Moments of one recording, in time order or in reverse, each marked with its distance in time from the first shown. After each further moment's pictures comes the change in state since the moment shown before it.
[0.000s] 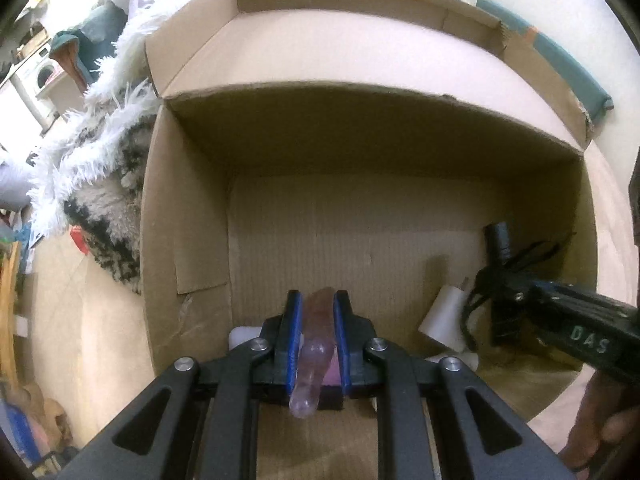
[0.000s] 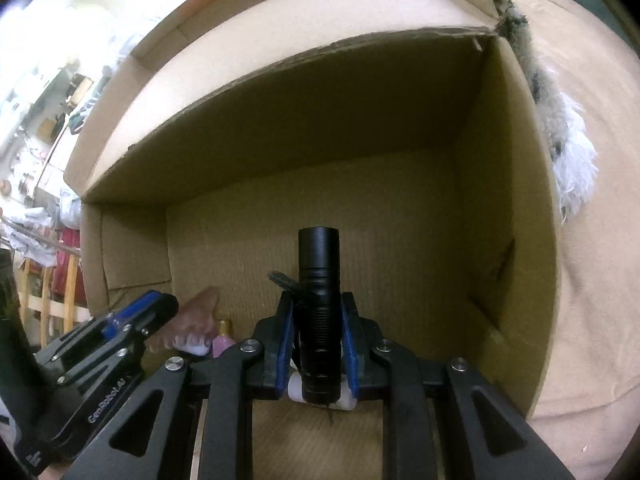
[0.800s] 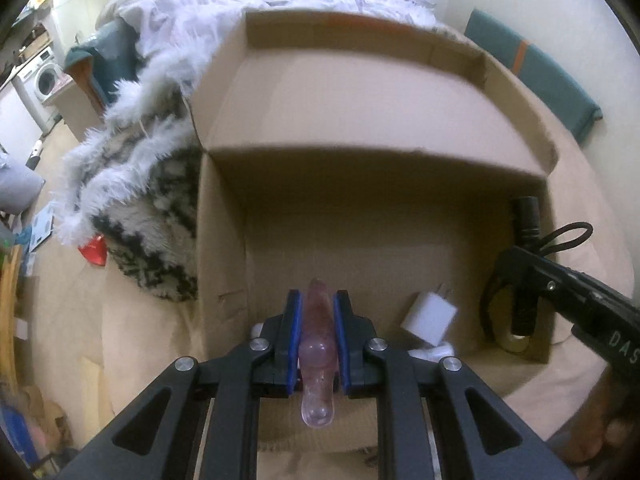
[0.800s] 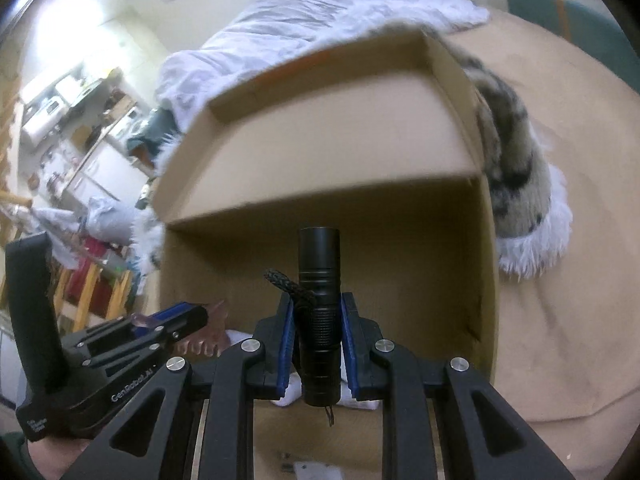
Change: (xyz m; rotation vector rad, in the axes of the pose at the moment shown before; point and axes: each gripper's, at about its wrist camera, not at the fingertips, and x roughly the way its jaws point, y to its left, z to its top) left arm -0.046 0.011 0.006 -0.004 -0.031 -0.018; right arm -0.071 0.019 -0.012 -0.083 -0.189 0.064
